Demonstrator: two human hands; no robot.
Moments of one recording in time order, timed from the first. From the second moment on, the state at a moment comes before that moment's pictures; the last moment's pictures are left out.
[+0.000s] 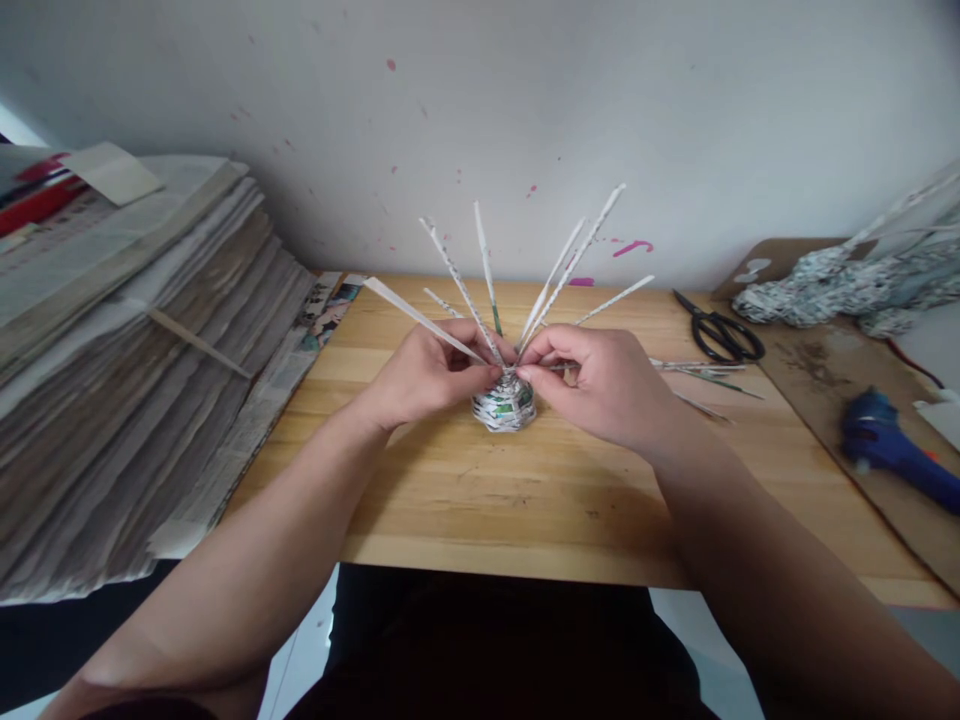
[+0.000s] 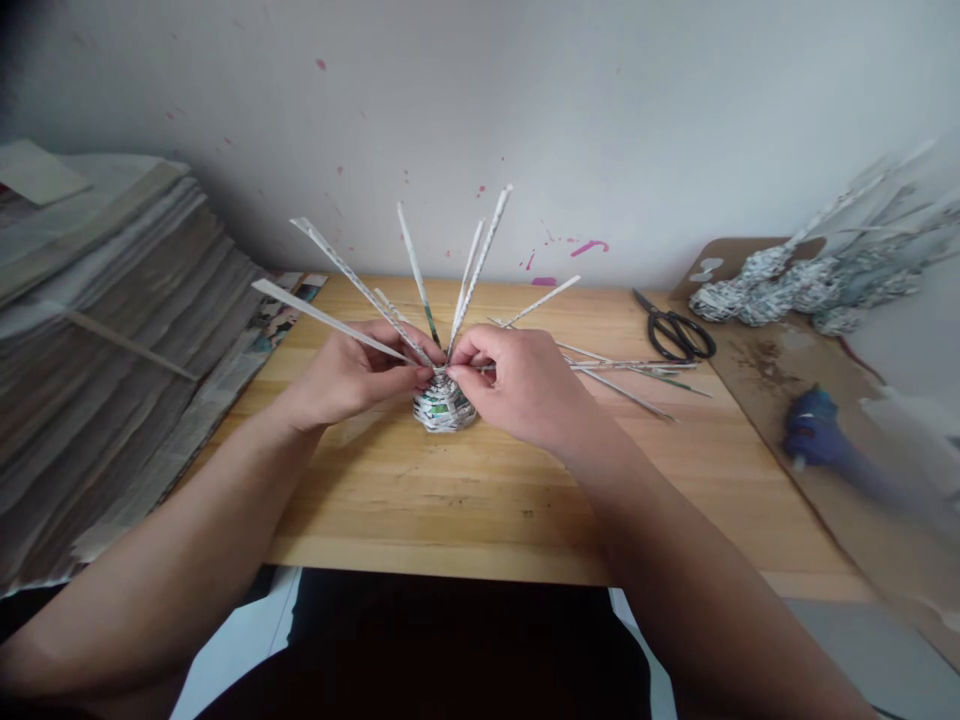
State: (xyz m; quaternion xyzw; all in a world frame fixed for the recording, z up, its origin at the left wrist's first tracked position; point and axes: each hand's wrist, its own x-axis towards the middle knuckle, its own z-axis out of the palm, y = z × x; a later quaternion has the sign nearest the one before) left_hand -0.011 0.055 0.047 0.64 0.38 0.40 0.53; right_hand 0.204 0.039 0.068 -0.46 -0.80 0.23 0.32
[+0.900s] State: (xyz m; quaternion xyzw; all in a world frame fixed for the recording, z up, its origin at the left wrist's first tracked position) left_hand -0.002 0.055 0.042 0.64 0.38 0.42 0.52; right_hand 0.201 0.037 0.068 -0.48 -0.78 0.27 0.30
